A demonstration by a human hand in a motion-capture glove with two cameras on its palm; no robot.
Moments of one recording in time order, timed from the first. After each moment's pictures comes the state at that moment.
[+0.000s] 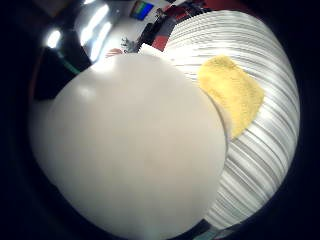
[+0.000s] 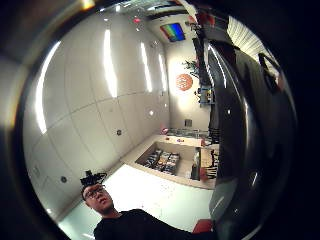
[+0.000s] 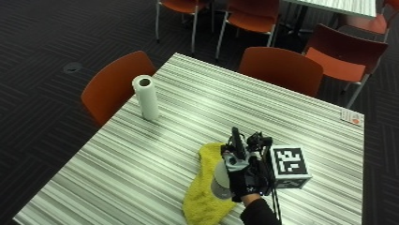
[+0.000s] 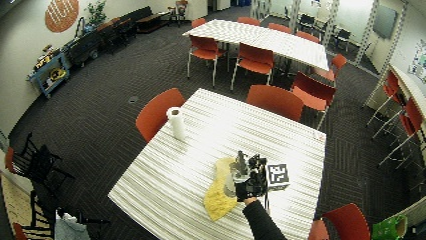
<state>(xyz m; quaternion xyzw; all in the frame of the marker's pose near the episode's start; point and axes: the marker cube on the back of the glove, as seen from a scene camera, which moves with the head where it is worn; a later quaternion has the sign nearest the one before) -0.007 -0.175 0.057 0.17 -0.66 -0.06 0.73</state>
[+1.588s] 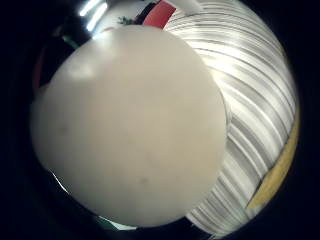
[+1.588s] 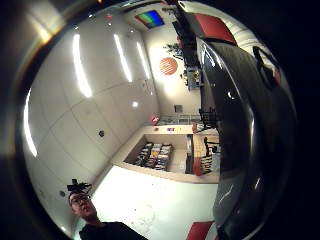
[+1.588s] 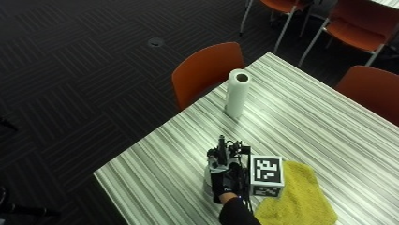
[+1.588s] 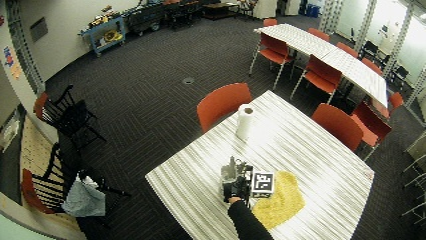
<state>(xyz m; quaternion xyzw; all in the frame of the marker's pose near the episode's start) -0.032 -0.215 0.125 0.19 -0.65 0.02 0.74</state>
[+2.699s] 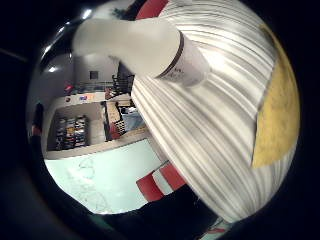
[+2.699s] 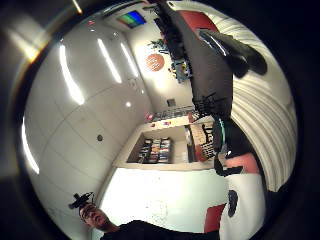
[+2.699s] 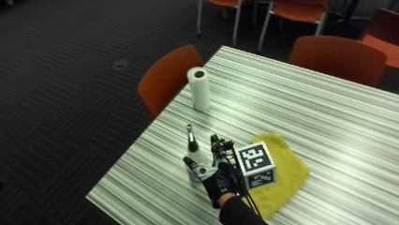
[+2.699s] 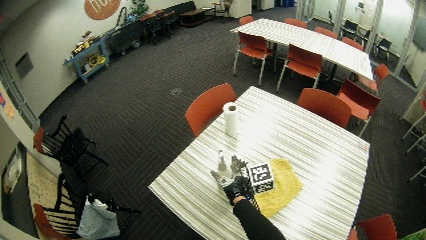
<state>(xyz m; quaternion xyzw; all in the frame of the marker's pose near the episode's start) -0.058 -0.209 0.099 0.06 -0.59 -0.05 0.80</state>
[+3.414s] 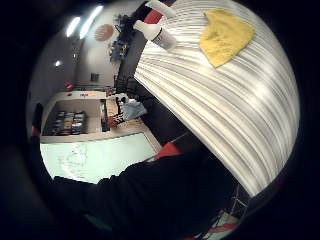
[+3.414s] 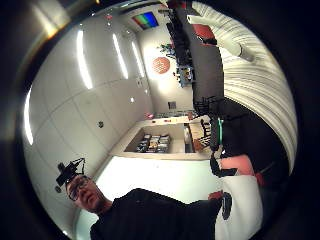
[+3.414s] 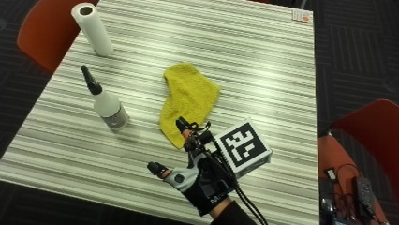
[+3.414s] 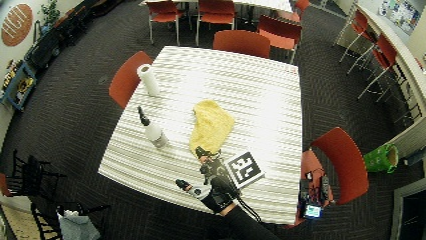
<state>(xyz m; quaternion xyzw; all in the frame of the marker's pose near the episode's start) -0.126 -0.126 -0.007 0.07 -0.54 -0.25 0.80</state>
